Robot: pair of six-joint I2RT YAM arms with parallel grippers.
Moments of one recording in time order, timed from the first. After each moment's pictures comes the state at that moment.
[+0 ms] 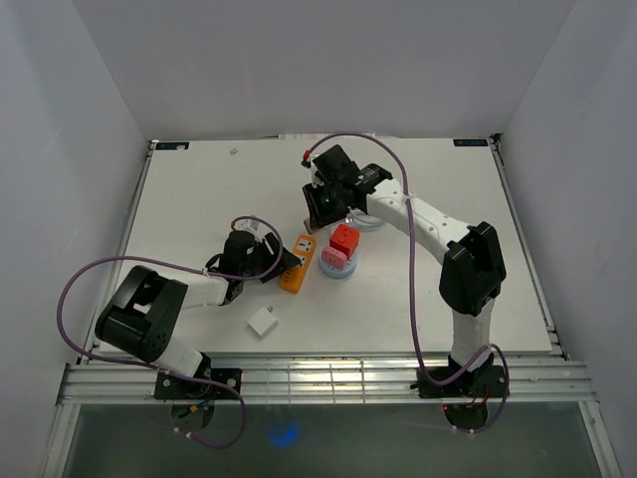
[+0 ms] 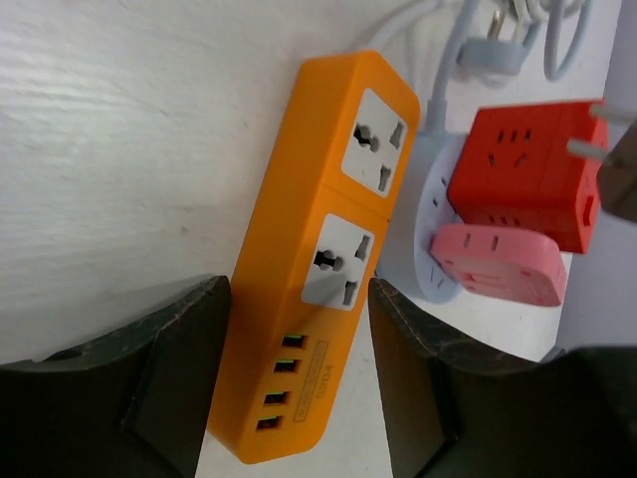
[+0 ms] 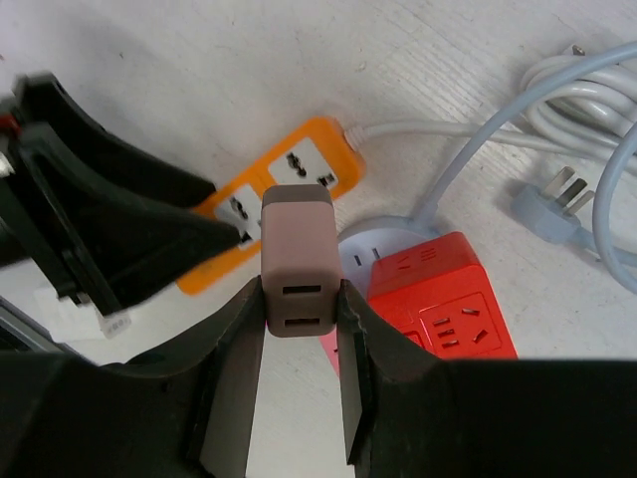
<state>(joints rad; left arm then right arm) -0.38 1.50 0.48 0.43 0.23 -0.85 0.75 1.90 1.72 -0.74 -0.12 0.18</state>
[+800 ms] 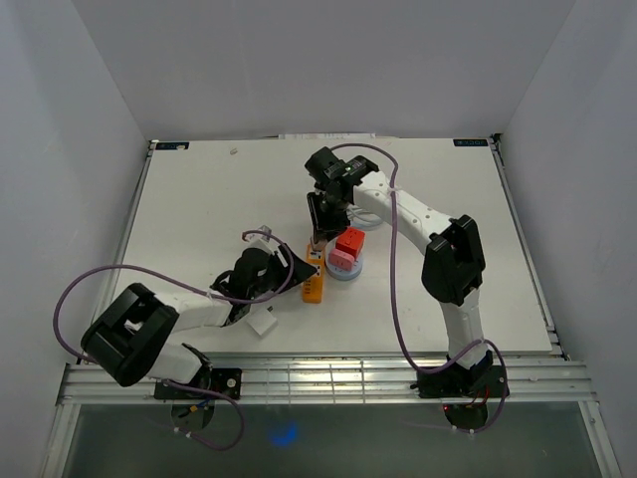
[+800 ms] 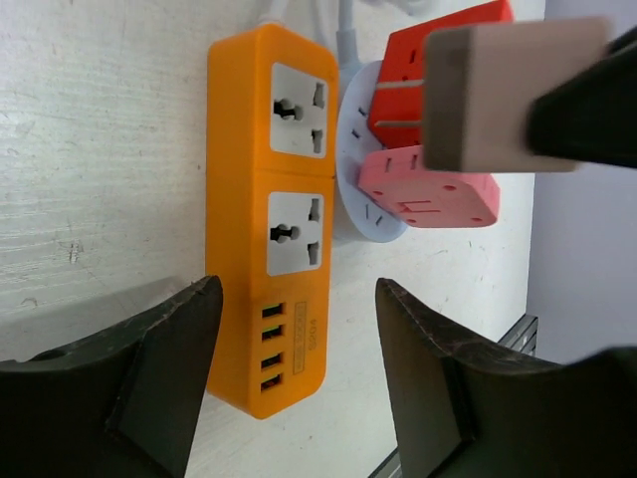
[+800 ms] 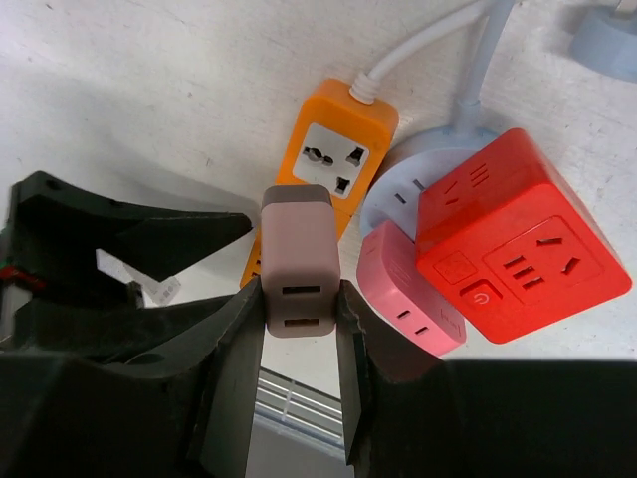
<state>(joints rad) -0.64 1.41 0.37 0.56 0.08 -0.98 0.75 2.05 1.94 -1.08 -0.12 0.47</state>
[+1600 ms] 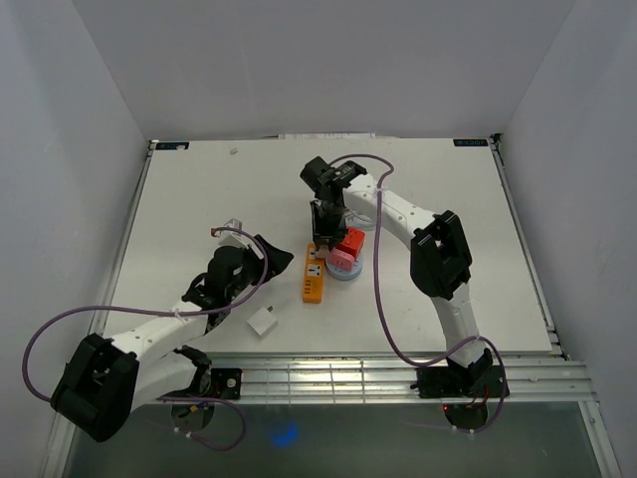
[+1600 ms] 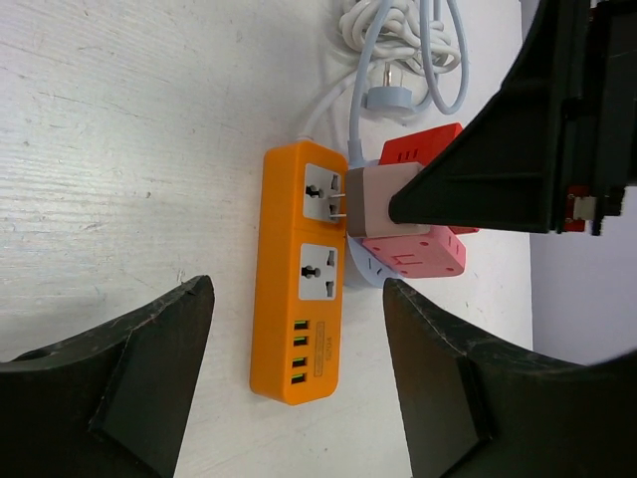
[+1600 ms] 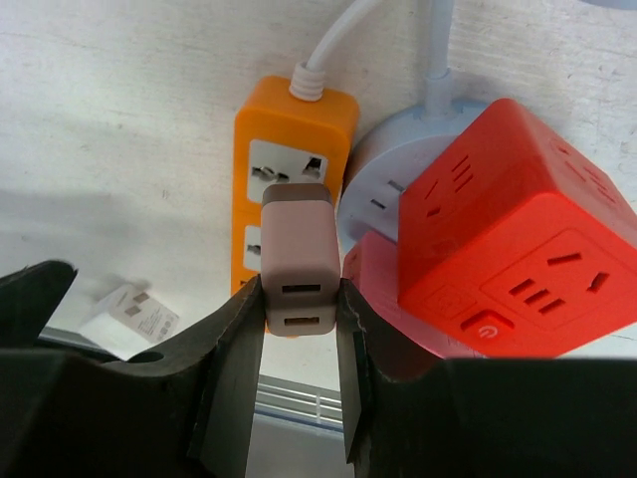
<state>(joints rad) -0.52 1.06 0.34 0.34 -0.01 -0.90 0.75 2.15 1.97 -1.14 -0.07 0.63</state>
